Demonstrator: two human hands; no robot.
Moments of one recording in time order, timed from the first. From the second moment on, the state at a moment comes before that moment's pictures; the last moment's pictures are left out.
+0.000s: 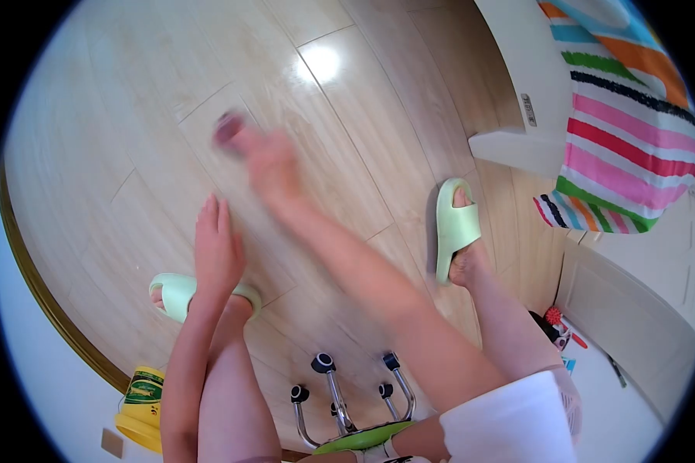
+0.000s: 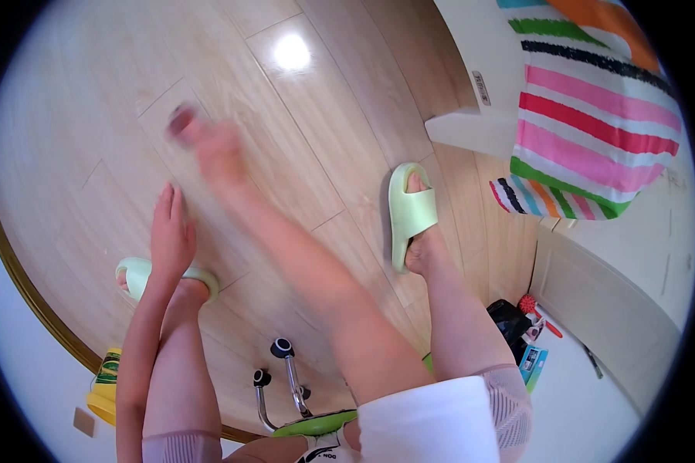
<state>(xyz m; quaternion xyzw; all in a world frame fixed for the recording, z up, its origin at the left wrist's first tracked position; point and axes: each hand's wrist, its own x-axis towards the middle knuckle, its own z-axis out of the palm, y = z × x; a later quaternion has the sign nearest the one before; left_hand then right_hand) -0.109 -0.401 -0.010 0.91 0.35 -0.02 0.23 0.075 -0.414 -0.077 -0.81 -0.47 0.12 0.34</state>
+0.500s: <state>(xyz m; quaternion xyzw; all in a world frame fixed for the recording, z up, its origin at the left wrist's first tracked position) -0.110 -0.413 -0.007 0.89 0.34 -0.15 0.26 0.224 -0.592 -0.051 -0.96 -0.13 -0.10 0.23</state>
